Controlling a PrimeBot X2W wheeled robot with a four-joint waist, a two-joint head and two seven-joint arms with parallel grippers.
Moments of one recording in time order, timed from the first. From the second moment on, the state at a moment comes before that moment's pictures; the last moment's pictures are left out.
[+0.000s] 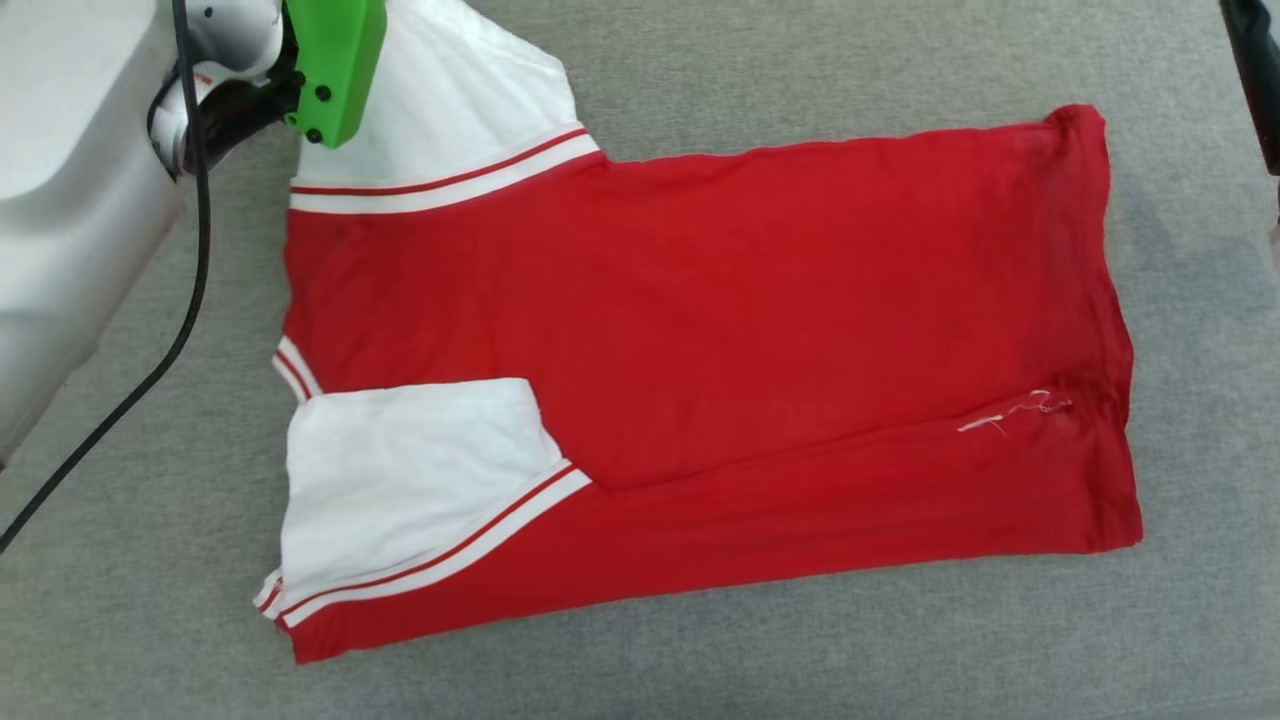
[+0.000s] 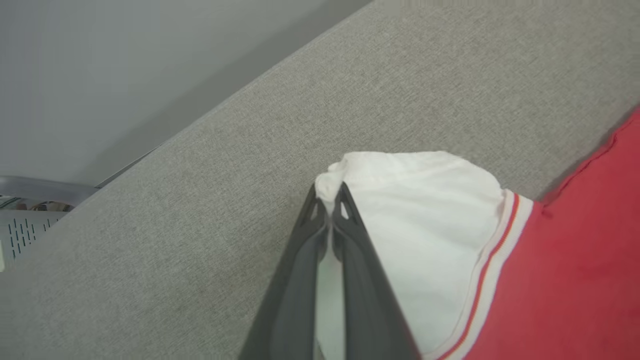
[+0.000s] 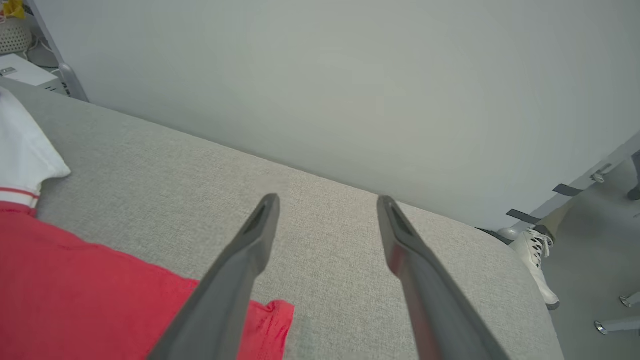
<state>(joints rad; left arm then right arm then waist) -1.43 0.58 -1.13 0.59 -1.02 -0.13 0.50 -0.62 -0.59 0.13 -0.08 0.49 0.13 0.20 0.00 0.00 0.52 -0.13</state>
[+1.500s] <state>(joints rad) -1.23 0.62 -1.23 0.41 -1.02 -0.11 0.16 -0.83 -0.71 0.68 0.43 0.78 0.13 0.37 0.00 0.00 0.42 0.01</state>
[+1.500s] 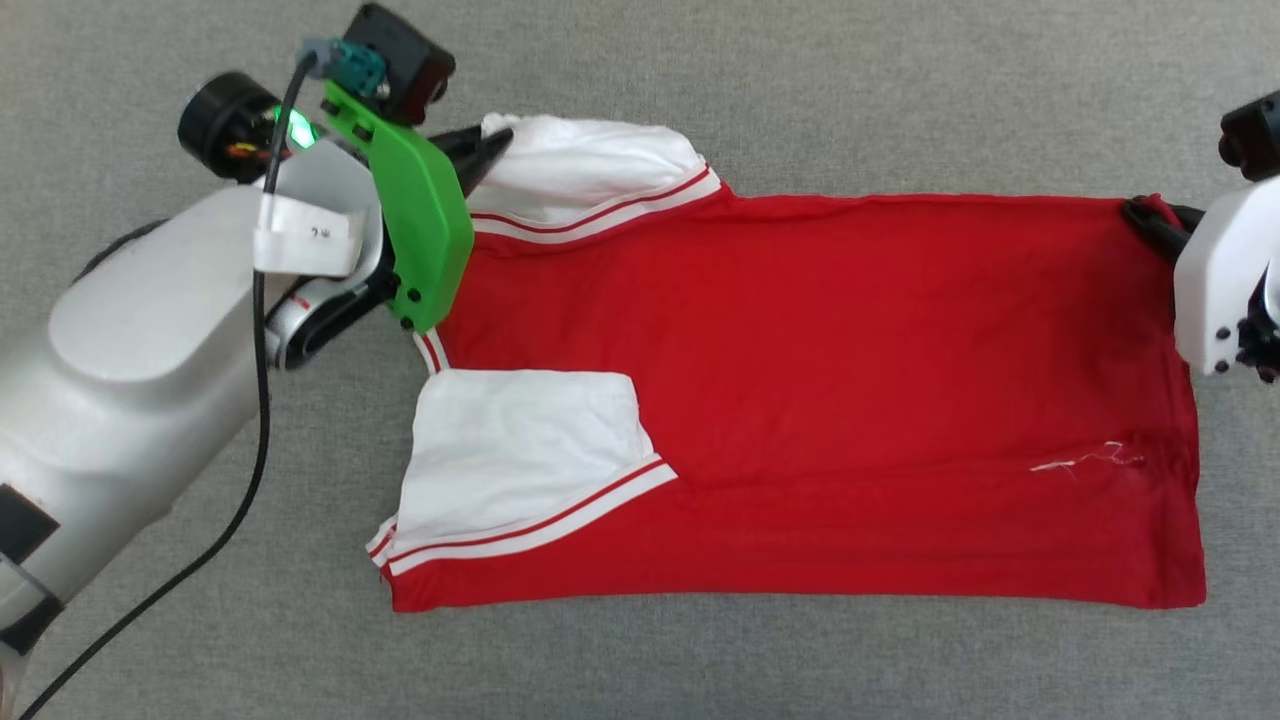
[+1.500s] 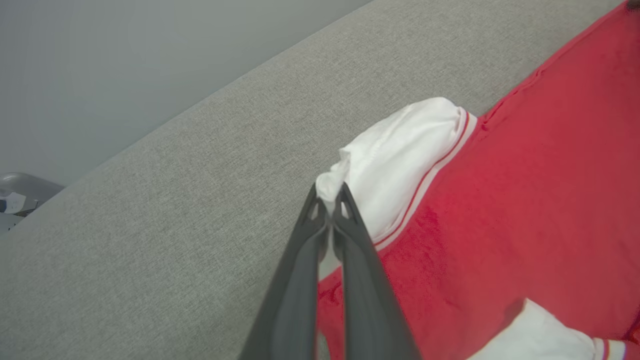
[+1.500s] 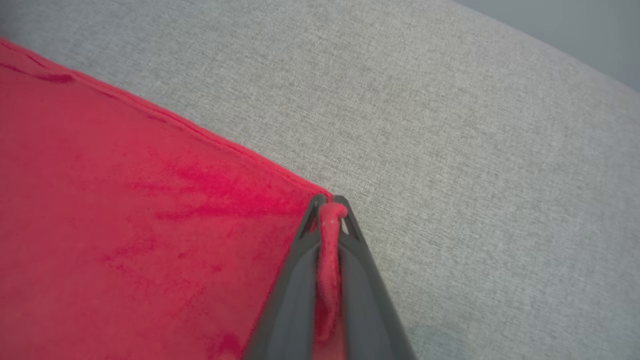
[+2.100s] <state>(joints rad) -0.79 0.76 -1.26 0.15 -1.11 0.05 0.07 -0.46 -0.78 0.65 0.30 0.84 0.13 0.17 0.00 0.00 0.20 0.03</state>
